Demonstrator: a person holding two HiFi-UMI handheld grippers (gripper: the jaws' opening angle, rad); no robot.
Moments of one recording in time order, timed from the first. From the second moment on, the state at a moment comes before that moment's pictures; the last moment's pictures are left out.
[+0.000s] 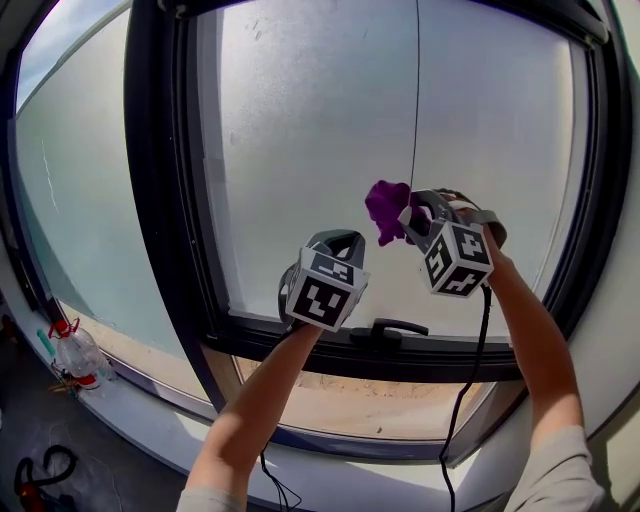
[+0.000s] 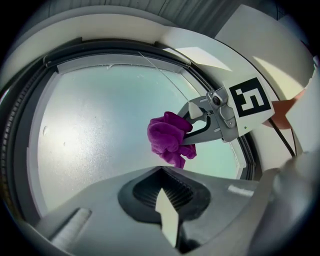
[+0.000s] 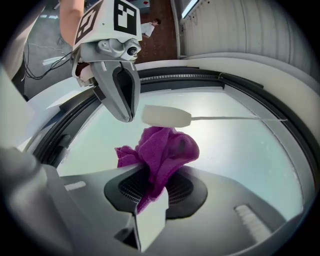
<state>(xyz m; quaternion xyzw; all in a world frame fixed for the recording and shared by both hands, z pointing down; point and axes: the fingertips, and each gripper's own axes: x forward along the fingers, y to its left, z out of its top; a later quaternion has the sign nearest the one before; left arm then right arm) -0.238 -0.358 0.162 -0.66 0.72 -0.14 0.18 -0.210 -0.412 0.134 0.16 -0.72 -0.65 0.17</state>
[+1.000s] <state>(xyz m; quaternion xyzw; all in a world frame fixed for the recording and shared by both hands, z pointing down) -0.211 -0.341 0.036 -0.68 0.67 -0.09 0.27 -0.195 -0.412 -0.034 0.28 -0.73 -0.62 0.09</state>
